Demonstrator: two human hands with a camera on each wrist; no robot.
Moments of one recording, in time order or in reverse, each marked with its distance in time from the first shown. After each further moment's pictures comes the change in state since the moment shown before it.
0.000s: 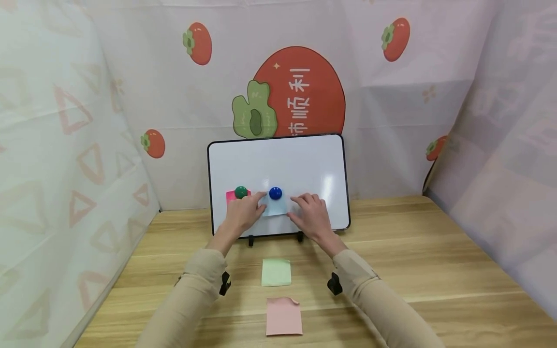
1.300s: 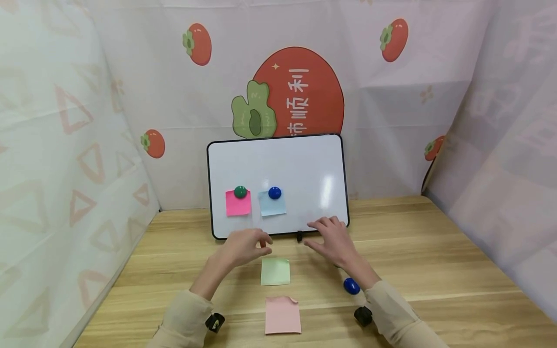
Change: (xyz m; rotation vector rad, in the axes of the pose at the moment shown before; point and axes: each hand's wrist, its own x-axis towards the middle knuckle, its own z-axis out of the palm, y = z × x) left_hand -0.077 0.033 -0.020 -0.222 -0.401 0.090; right_hand -0.064 0.001 -0.054 0.010 -0.225 0.083
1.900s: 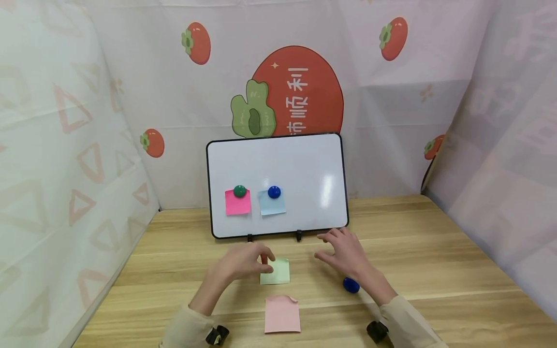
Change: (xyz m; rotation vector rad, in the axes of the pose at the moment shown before) left_hand -0.022 0.013 0.011 -0.109 -0.113 0.002; right_hand -0.033 0.010 -0.011 -0.010 -0.071 0.029
